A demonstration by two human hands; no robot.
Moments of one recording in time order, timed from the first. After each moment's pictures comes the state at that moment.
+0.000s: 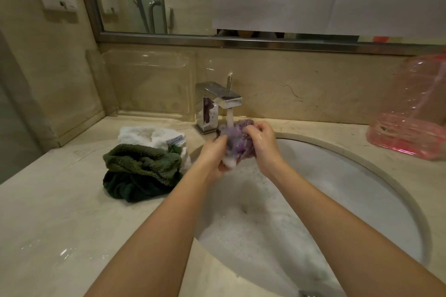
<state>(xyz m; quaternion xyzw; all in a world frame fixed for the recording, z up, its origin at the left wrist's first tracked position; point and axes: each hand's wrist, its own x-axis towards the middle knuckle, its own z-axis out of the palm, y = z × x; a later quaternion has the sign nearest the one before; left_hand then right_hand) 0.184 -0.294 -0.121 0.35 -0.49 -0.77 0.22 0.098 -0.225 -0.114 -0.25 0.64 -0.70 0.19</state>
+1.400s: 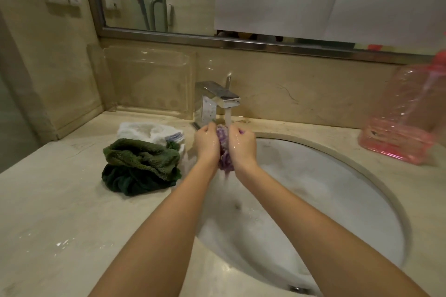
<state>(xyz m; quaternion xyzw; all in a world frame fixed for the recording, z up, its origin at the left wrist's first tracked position) 0.176 -0.295 -0.116 0.40 -0.52 -0.66 0.38 0.148 -0.237 -0.106 -0.23 0.69 -0.68 0.13</state>
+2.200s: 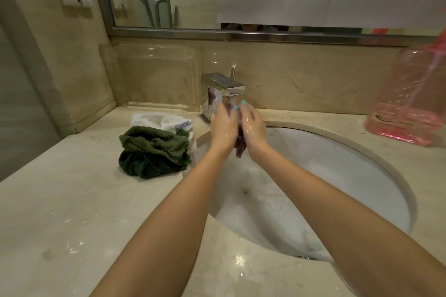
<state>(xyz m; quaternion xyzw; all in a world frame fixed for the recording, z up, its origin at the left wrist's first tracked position) 0.171 -0.288 -0.111 0.31 -0.71 -0.49 0.39 0.125 -0.237 -0.113 -0.24 0.65 -0.70 0.17</state>
